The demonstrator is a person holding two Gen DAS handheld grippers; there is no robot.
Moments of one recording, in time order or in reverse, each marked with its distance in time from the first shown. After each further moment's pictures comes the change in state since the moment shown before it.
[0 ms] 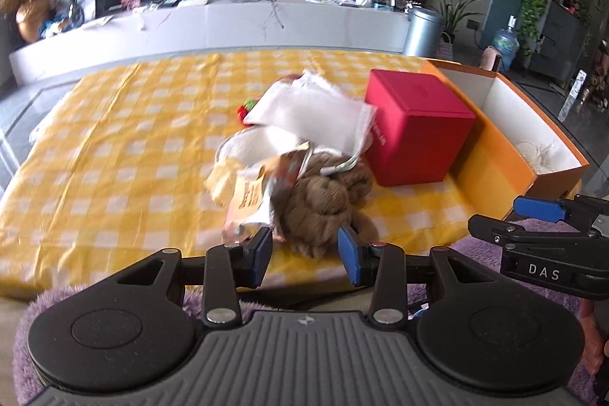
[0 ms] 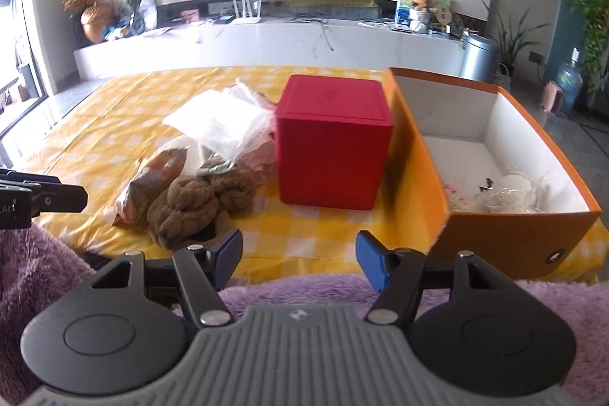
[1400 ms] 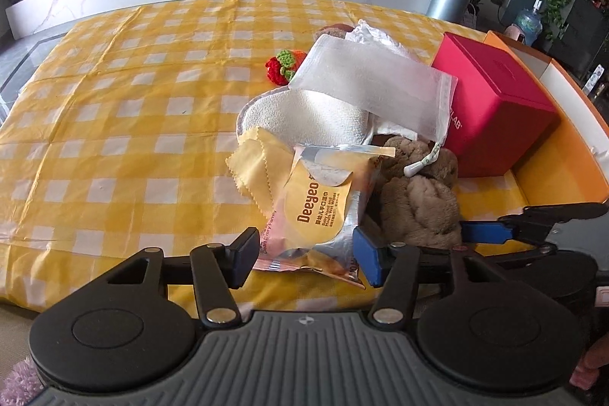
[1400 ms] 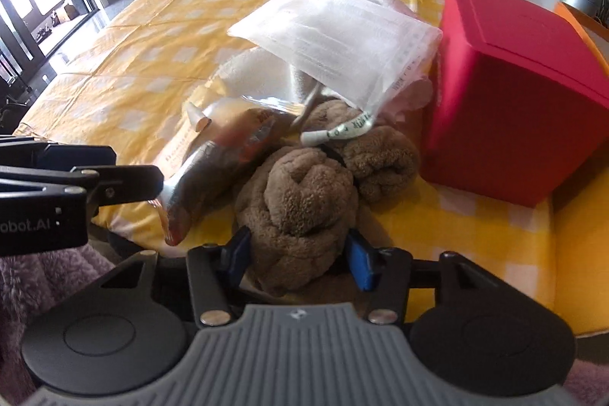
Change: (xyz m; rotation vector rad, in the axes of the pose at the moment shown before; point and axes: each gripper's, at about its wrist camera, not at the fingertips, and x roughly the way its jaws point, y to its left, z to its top) left arm 0.070 0.041 0.025 -0.046 0.163 0.010; right arm 0.127 0.059 0.029 -0.077 0.333 0.196
